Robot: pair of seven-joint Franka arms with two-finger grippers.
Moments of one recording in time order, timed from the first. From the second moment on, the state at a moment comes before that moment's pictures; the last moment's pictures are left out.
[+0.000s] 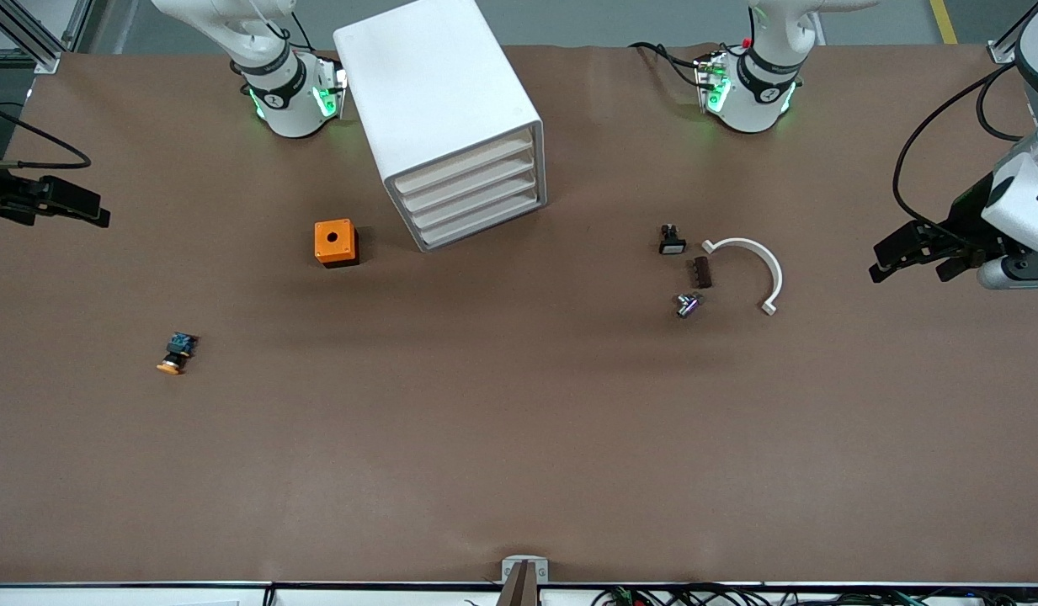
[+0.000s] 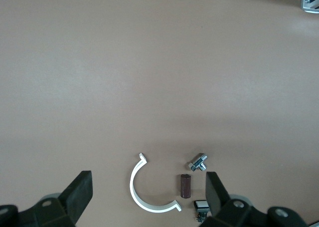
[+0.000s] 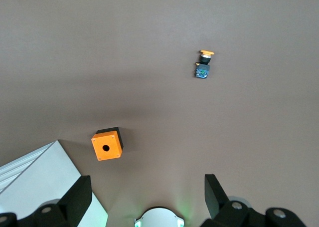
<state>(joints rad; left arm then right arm) 0.00 0.00 -0.03 -1.73 -0.10 1.86 -0.06 -0.01 0.11 -0.03 -1.38 -0.01 1.33 0.00</state>
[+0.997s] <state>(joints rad) 0.01 -0.04 -0.02 -1.65 -0.10 1.73 -0.06 -0.01 -0.12 -0.05 -1.63 0.05 1.44 0.01</state>
